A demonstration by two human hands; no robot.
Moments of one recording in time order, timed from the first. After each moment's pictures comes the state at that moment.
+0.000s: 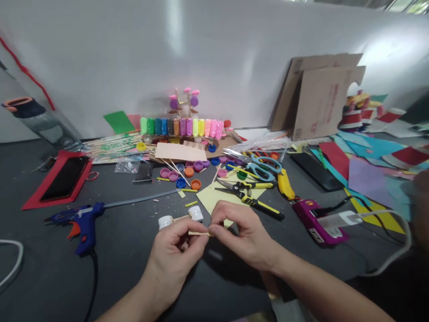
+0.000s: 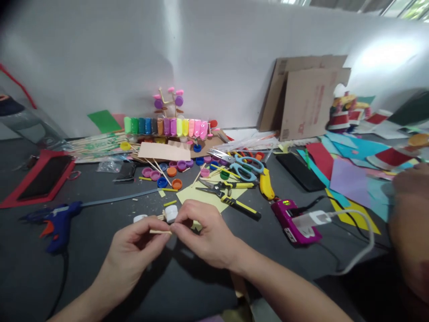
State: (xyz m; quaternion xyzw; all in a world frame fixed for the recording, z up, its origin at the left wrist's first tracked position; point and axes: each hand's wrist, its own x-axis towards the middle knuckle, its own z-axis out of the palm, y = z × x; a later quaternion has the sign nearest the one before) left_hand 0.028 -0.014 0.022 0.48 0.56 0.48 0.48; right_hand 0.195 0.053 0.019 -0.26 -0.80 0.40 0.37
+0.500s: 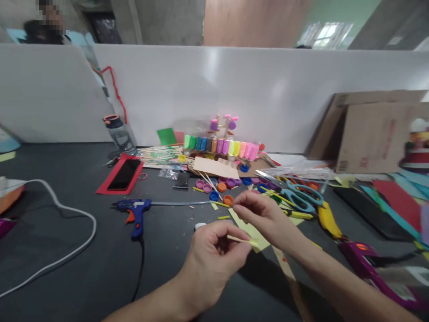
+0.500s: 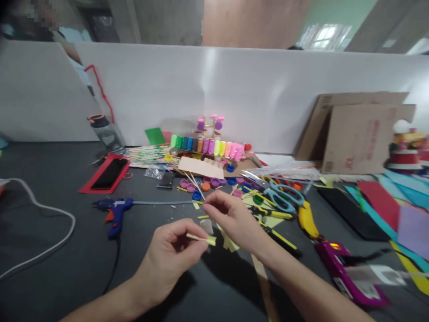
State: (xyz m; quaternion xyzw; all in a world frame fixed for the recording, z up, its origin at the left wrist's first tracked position) left_hand 0.017 -0.021 0.059 0.42 0.50 0.54 0.53; right_hand 0.155 0.089 0.055 -0.34 -0.82 0.39 0.25
